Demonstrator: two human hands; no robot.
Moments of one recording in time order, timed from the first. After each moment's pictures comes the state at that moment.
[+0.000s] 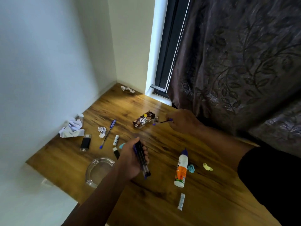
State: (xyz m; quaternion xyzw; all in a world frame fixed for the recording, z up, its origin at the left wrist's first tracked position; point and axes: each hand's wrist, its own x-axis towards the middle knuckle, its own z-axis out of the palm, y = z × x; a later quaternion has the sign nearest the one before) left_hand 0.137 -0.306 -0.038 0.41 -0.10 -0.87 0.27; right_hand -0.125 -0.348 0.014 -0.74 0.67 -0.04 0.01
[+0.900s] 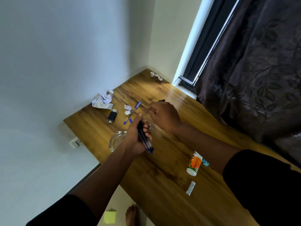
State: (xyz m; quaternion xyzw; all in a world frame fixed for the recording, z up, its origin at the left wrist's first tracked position) left_hand 0.183 -0.299 -0.025 0.35 -0.03 -0.84 0.40; right_hand 0.041 -0.340 0.017 -0.77 0.60 -0.20 0.12
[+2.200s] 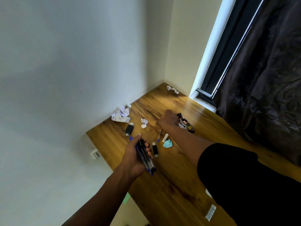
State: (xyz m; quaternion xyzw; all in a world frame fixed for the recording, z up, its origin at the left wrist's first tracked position) left_hand 0.234 -0.279 -0.020 0.39 0.00 -0.81 0.44; right_hand 0.086 -0.435 -0.046 -0.54 0.79 -0.14 0.25
